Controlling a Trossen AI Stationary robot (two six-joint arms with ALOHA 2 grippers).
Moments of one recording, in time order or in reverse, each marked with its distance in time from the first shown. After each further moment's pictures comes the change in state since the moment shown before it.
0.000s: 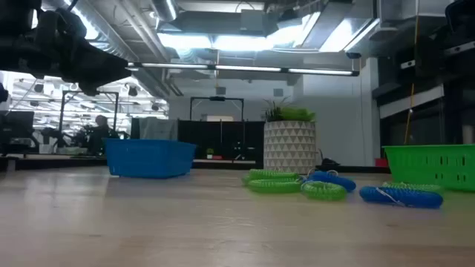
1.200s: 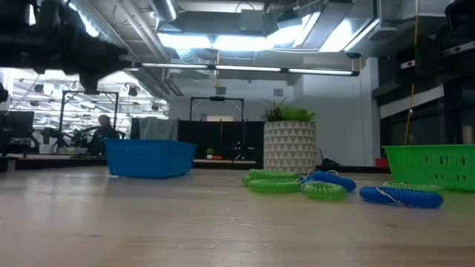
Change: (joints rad) left arm 0.000 -0.001 0.000 0.124 -0.007 -0.103; right arm 0.000 0.000 0.000 0.000 0.000 0.000
